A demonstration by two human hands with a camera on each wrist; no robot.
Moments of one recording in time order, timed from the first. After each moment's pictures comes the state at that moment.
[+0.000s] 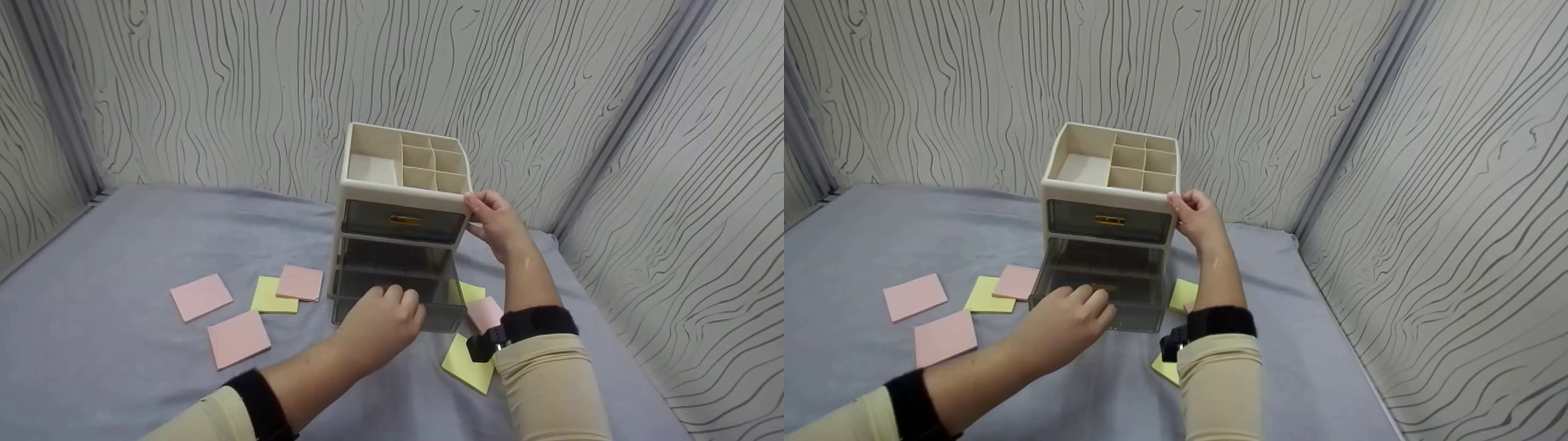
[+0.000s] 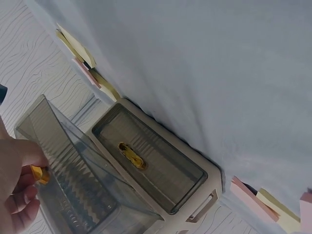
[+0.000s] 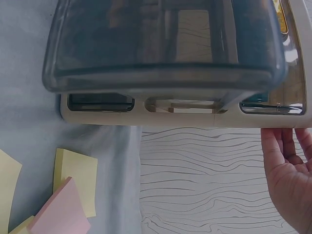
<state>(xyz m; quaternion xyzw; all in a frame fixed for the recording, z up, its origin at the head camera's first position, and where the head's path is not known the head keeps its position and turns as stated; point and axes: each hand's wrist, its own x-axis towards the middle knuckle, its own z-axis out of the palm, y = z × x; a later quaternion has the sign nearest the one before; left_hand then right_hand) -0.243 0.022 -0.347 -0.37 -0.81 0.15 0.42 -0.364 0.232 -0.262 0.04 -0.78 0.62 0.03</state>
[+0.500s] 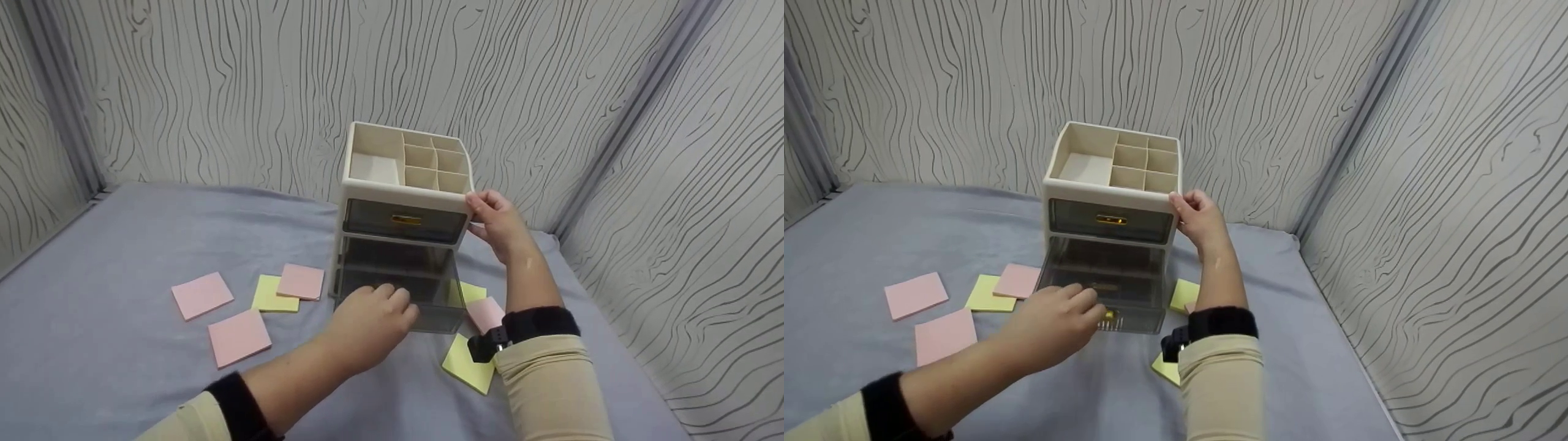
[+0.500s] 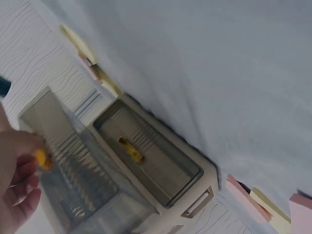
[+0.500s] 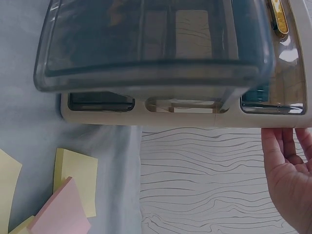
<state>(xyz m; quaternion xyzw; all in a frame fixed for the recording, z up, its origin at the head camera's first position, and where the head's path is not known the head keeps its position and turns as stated) -0.234 0.004 -0.334 -0.38 -0.85 0.09 0.36 -0.363 0.231 -0.261 0.04 -0.78 0.63 0.03</state>
